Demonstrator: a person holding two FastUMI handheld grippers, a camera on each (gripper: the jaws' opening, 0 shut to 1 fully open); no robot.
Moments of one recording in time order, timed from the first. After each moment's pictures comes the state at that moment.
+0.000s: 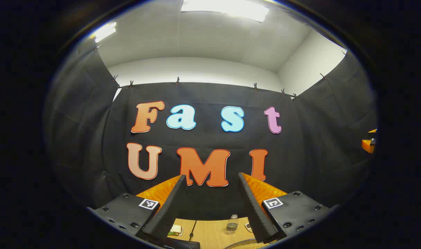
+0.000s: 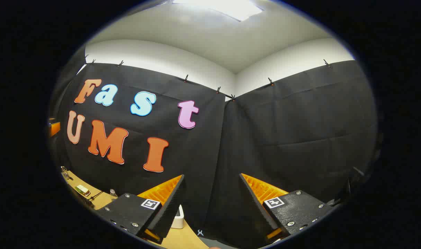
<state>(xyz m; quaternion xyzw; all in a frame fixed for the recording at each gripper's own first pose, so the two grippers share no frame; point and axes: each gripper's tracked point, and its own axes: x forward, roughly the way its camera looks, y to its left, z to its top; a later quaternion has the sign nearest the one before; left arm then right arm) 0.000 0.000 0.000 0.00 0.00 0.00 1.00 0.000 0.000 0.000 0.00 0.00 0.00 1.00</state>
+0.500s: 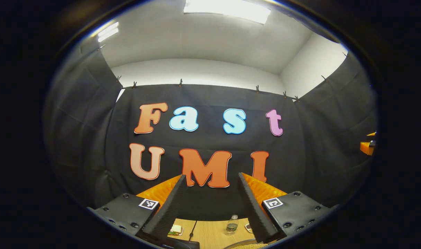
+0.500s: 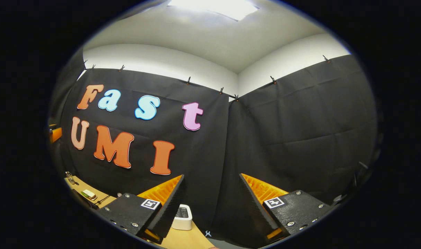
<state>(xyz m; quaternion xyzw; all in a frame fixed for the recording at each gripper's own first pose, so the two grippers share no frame) -0.011 0.002 0.001 0.00 -0.01 0.00 1.00 0.001 0.015 -0.001 0.02 0.00 0.02 1.00</state>
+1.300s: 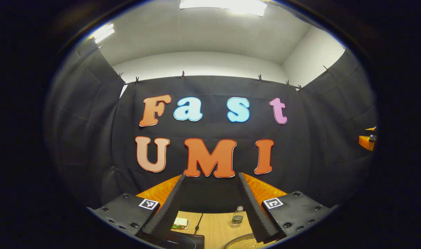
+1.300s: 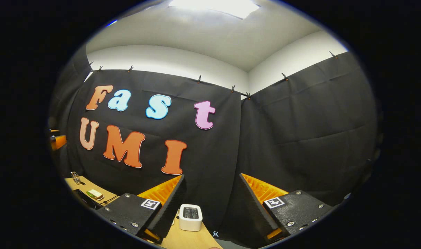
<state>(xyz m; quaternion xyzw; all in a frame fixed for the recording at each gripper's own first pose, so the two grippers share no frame) -0.025 0.004 -0.038 0.02 0.06 0.03 1.00 0.017 0.043 -0.015 0.03 0.00 0.08 1.00</state>
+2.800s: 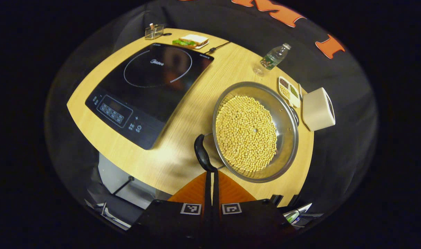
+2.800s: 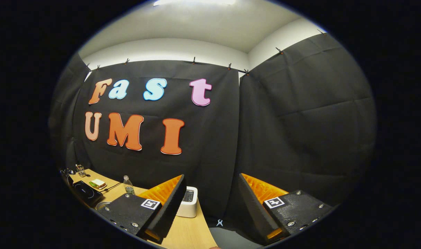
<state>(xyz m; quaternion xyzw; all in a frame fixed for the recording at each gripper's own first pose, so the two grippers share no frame) -0.284 -0.089 -0.398 -0.24 0.69 0.17 0.66 0.034 -0.033 -0.125 0.06 0.09 0.11 0.99</state>
